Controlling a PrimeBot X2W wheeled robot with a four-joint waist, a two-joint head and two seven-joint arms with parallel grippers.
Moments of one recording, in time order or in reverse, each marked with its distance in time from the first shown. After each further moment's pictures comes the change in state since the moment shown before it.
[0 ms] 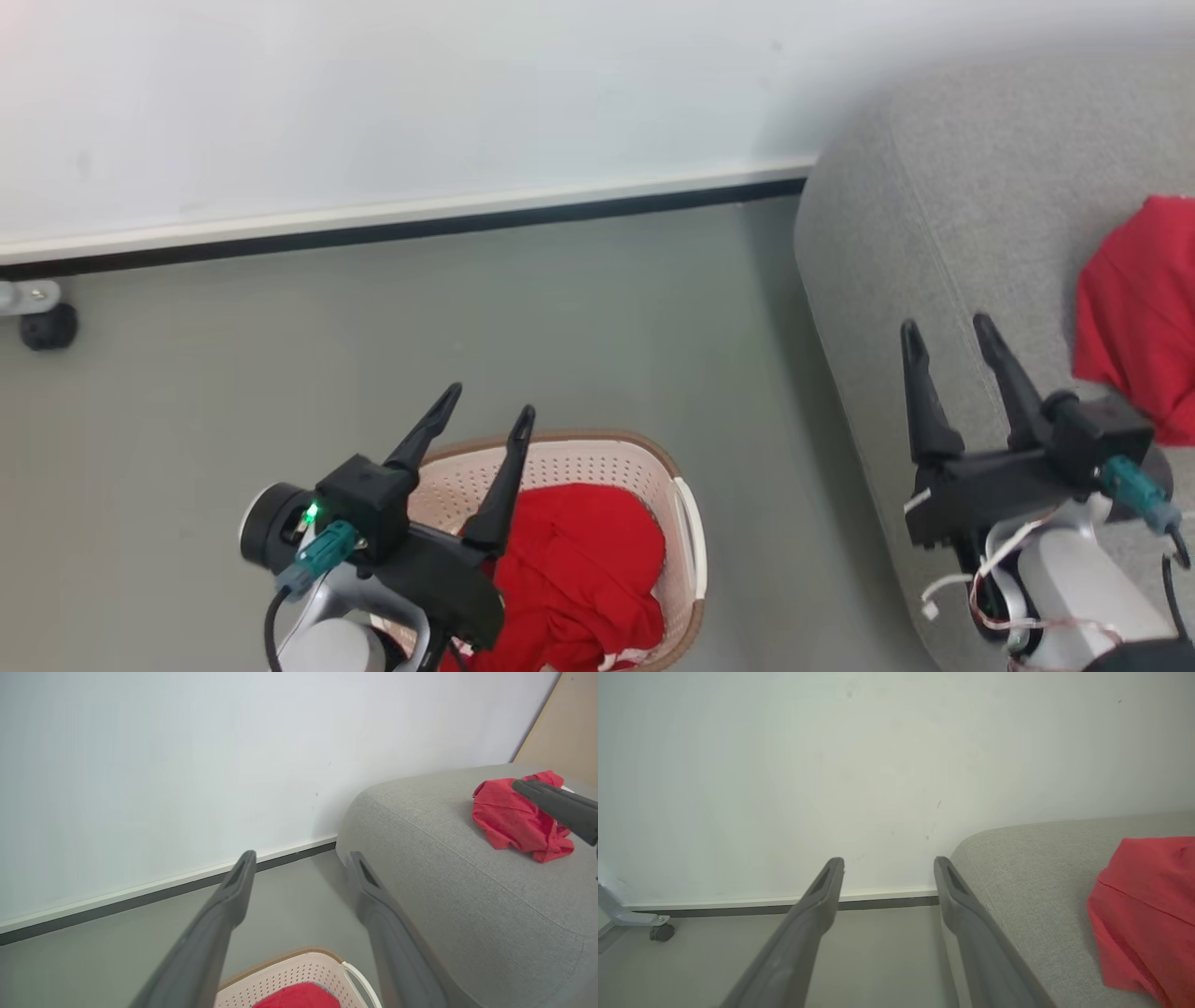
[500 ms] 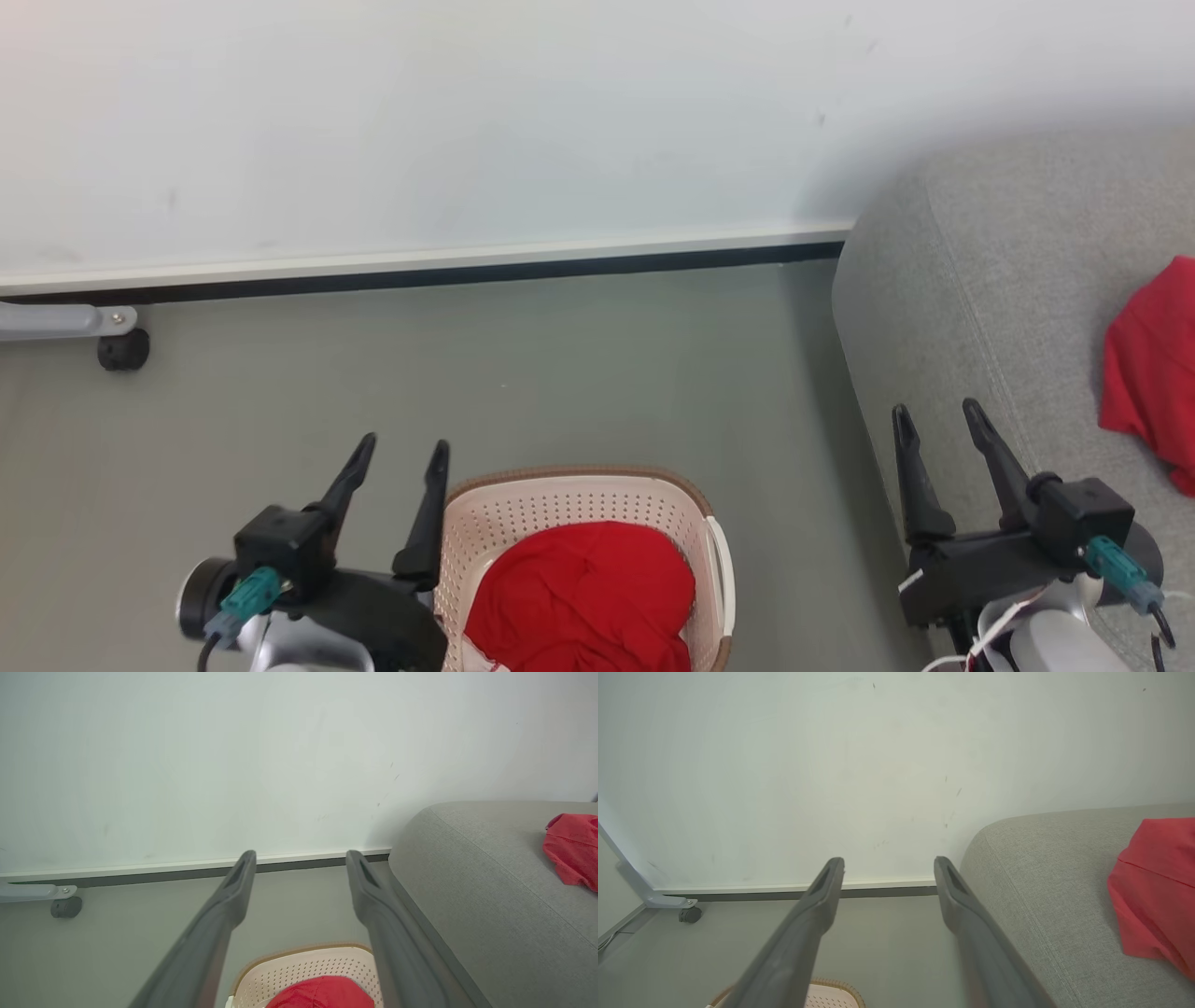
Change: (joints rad) left arm 0.111 0.002 0.111 0.035 -0.049 0.047 -0.049; right arm 0.148 0.009 0.005 -0.050 -0.011 -0.027 0.000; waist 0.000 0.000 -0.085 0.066
